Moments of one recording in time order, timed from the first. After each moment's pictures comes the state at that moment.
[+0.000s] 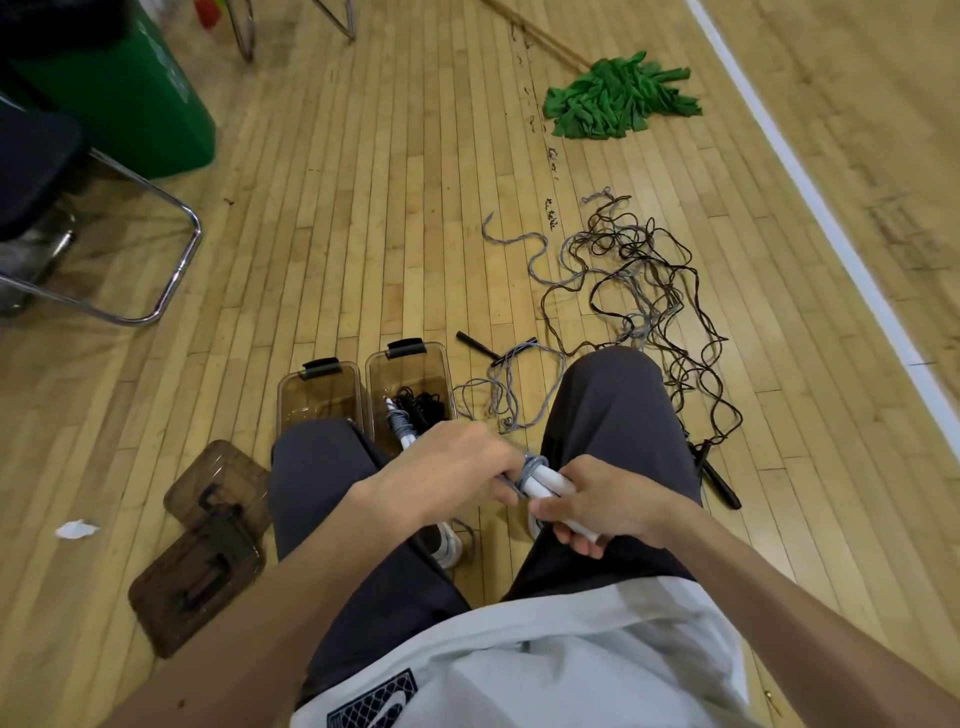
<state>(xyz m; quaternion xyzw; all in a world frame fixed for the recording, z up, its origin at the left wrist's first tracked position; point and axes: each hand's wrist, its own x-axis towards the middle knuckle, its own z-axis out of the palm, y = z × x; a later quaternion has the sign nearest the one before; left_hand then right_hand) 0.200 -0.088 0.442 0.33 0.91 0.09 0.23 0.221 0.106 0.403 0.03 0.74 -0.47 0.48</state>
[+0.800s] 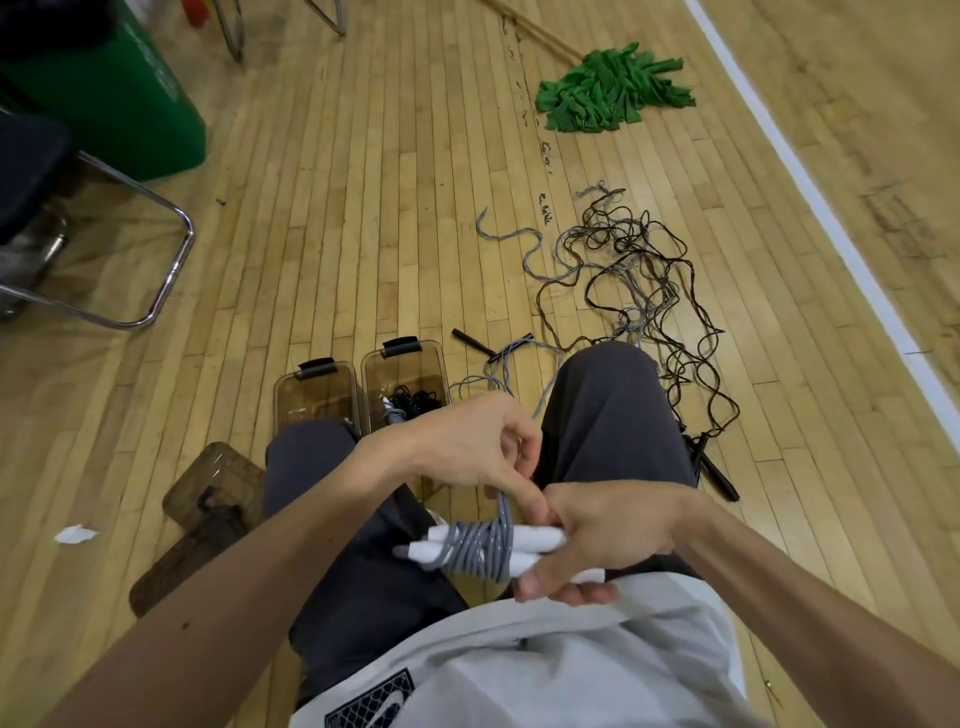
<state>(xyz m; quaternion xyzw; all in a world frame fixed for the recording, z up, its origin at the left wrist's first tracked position) 0.175 -0.073 0.462 0.23 0.80 0.37 0.41 0.227 0.104 0.447 -0.22 0.62 -0.46 0.60</state>
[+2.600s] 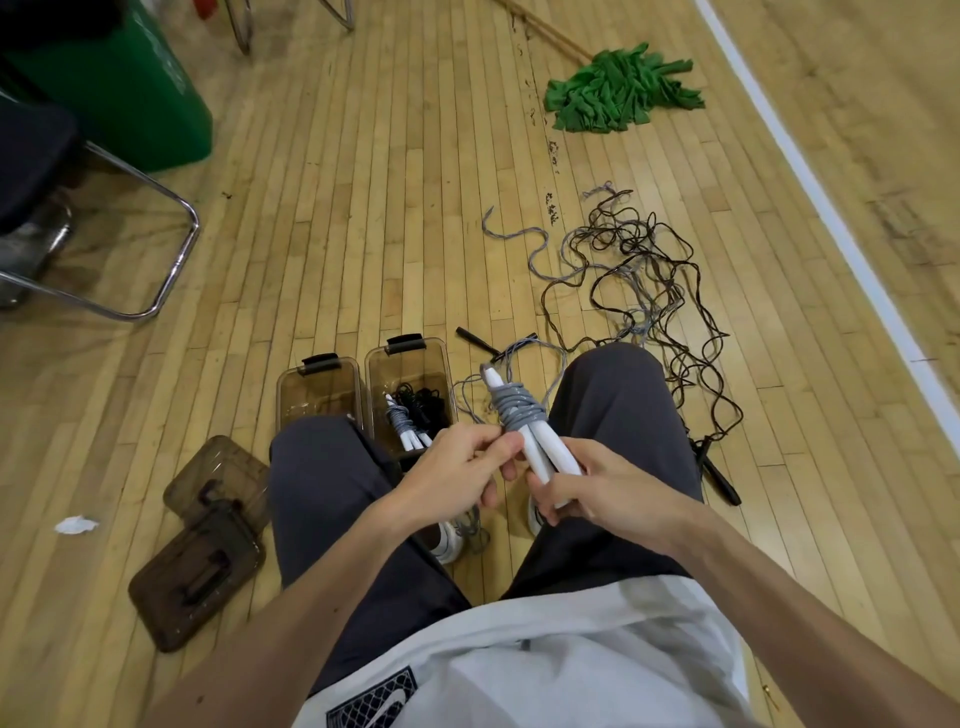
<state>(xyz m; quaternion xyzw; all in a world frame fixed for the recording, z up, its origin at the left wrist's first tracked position) 0.215 -0.090 0.407 0.02 0.82 0.51 0.27 0.227 0.105 0.411 -0.02 0.61 -0.68 0.40</state>
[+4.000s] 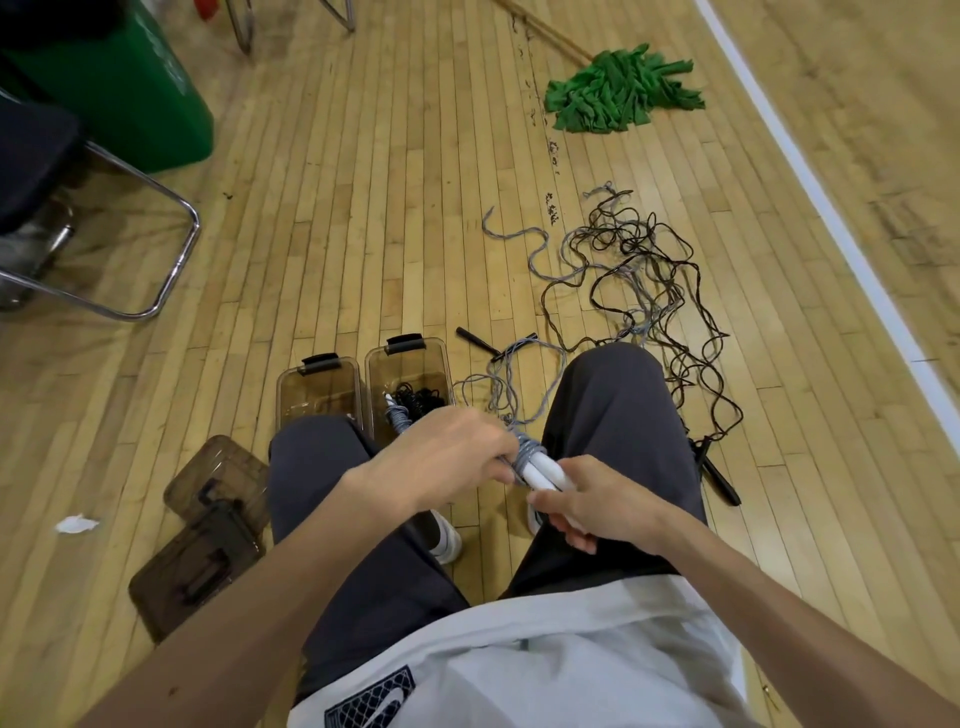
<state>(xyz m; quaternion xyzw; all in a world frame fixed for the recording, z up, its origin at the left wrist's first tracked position) 0.194 -0.093 0.442 0.35 0.91 0.11 0.19 0.229 0.106 0.386 0.02 0.74 -0.52 0.43</state>
